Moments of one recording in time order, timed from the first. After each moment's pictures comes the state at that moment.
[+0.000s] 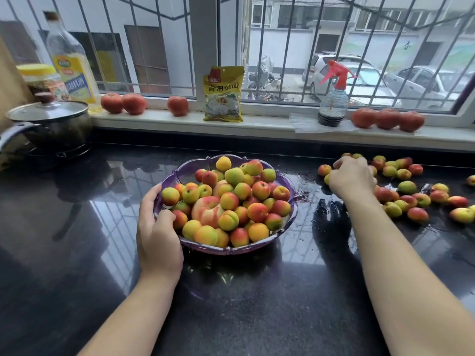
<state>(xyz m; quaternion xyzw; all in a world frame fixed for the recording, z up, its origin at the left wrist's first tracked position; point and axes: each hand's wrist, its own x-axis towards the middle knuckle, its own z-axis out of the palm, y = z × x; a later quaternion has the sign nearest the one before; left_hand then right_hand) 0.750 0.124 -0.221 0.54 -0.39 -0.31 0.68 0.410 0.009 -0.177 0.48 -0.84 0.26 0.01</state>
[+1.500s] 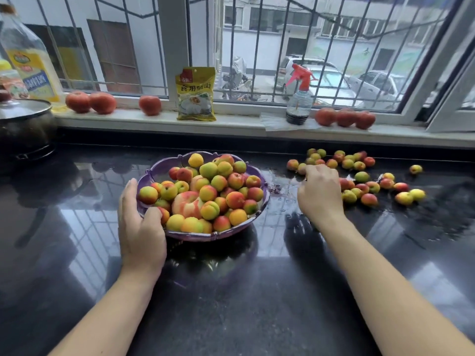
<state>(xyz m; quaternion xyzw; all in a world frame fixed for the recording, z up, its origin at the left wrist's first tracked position) 0.745 0.135 -0.218 0.57 -0.47 -0.29 0.61 0.427 0.087 -0.196 0.58 -0.75 0.29 0.12</state>
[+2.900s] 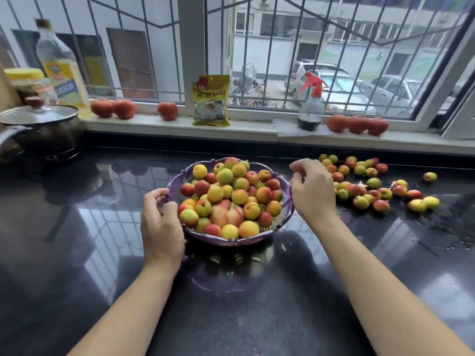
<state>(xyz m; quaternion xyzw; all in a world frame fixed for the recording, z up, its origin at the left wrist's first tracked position) 0.744 0.134 -0.211 0.57 -0.42 -0.31 0.63 0.476 0.094 -0.175 0.61 -0.64 0.46 0.06</state>
